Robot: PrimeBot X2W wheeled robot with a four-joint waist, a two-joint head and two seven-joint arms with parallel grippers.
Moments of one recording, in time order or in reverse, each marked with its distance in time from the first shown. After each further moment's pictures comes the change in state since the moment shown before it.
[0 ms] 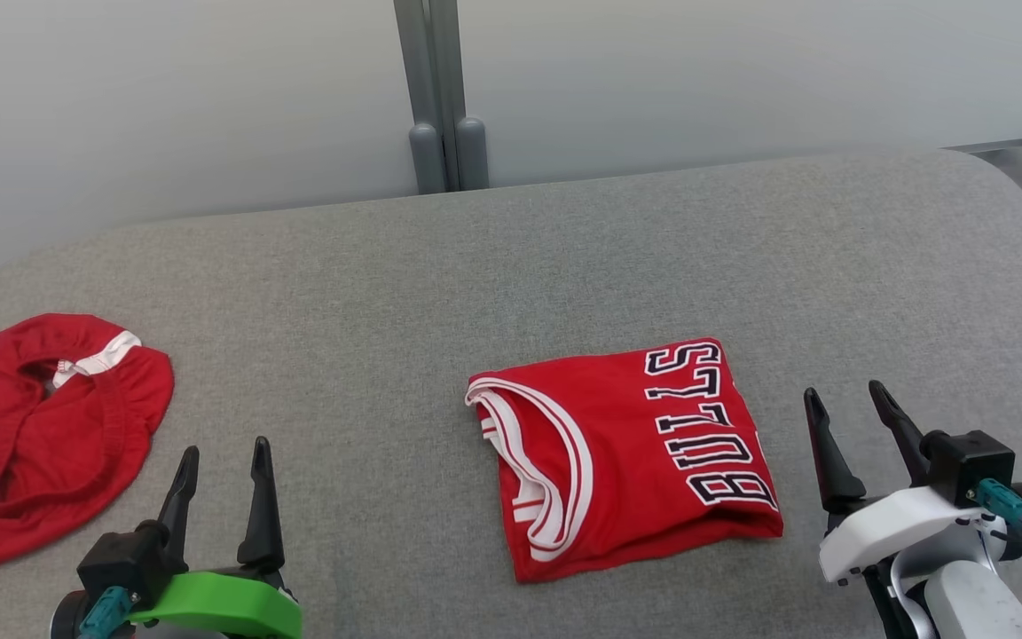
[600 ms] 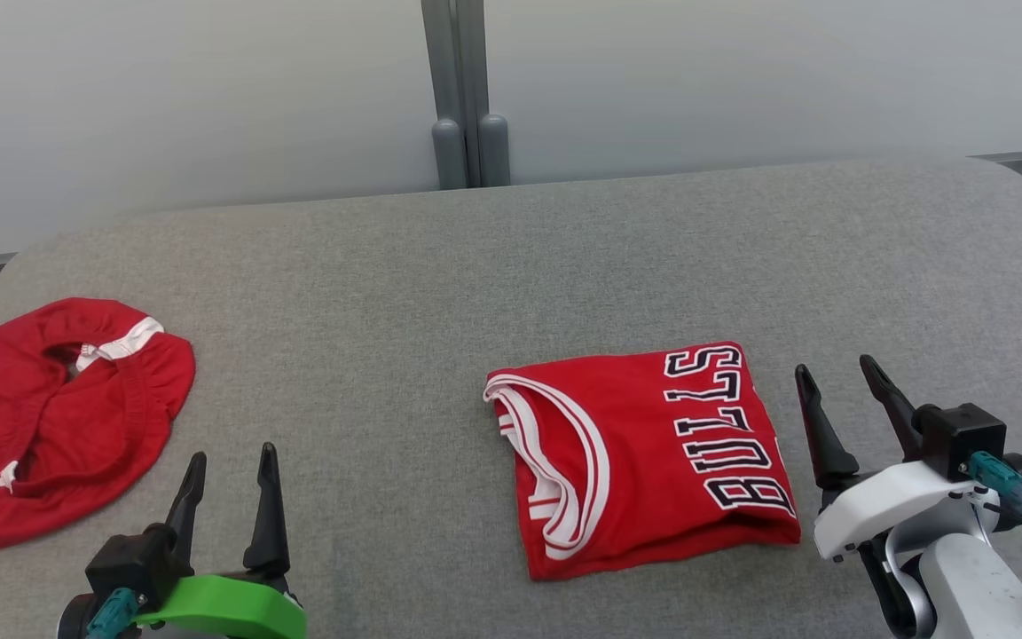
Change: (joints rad) left arm 0.000 0.000 -0.008 0.020 0.000 -0.004 0.000; right arm -0.067 -0.025 0.042 0.035 0.014 0.000 -0.004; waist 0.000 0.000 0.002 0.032
